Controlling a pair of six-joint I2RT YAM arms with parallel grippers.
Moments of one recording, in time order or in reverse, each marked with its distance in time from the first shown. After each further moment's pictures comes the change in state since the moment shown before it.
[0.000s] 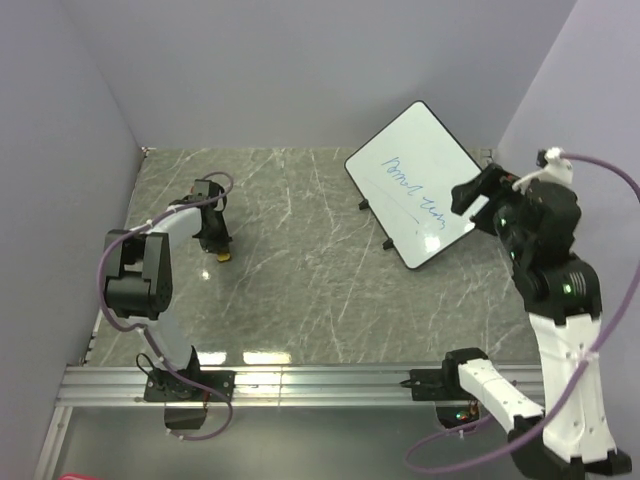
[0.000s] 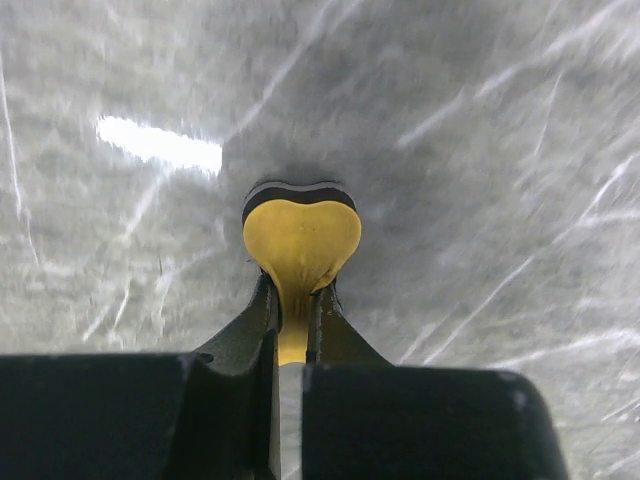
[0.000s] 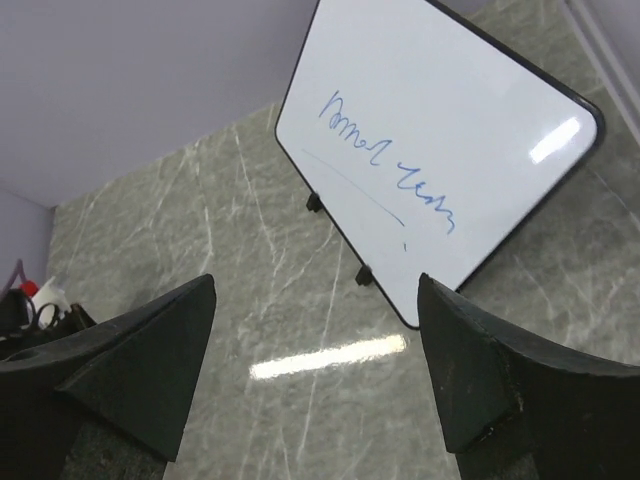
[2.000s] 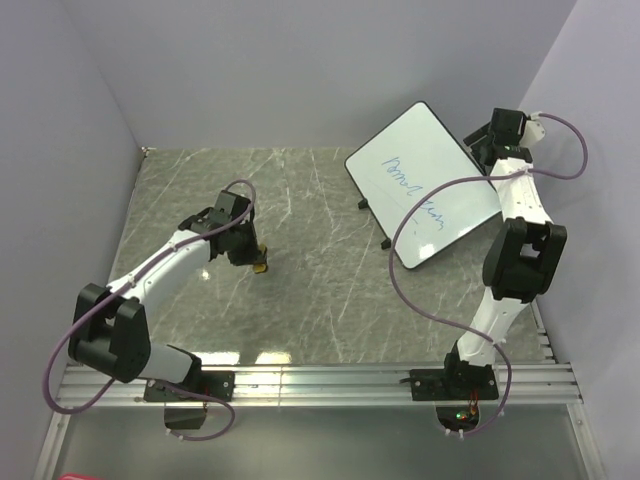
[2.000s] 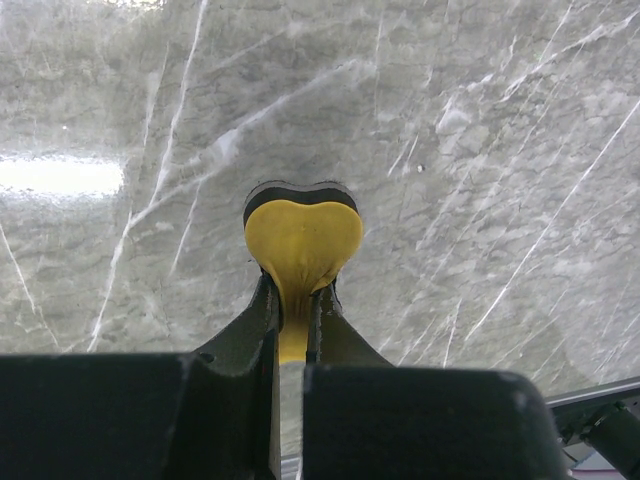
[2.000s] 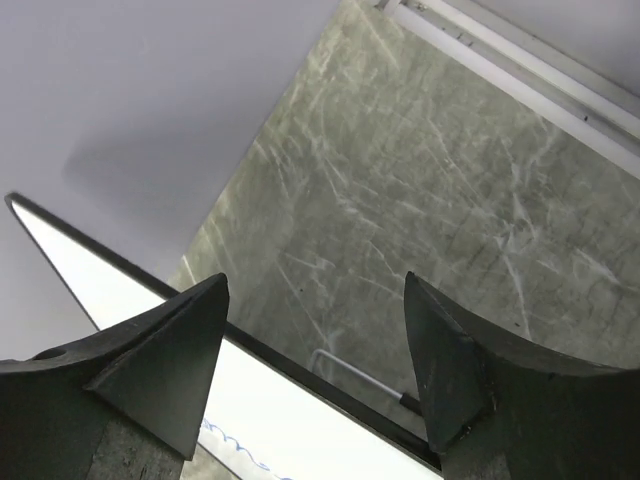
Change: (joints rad) left arm -0.304 -0.384 -0.117 -0.117 0.123 -0.214; right arm -0.315 1.071 0.314 0.452 0.080 0.306
